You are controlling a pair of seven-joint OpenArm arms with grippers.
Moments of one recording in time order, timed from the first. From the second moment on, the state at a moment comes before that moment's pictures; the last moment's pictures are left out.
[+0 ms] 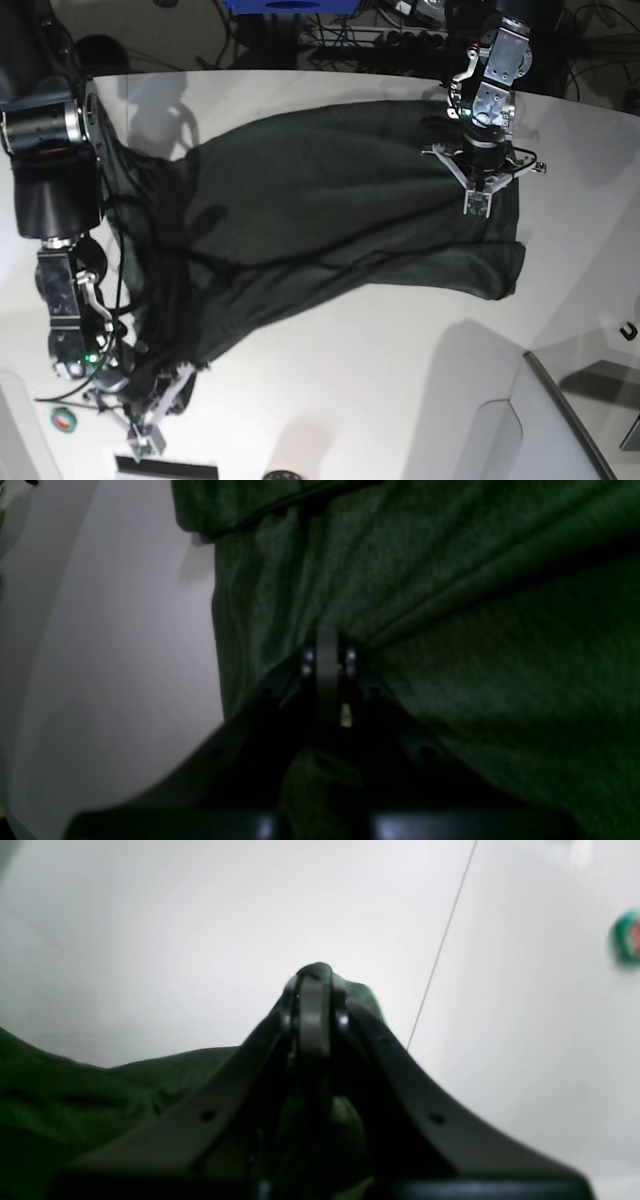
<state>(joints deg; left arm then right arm) 11.5 -17.4 10.9 70.0 2.4 16.0 15.6 29.8 9.7 -6.8 61.1 9.1 17.1 -33.4</state>
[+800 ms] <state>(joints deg) 12.7 -18.7 10.9 70.8 2.4 16.0 15.8 28.2 2.1 -6.0 61.0 8.5 24.7 -25.8</state>
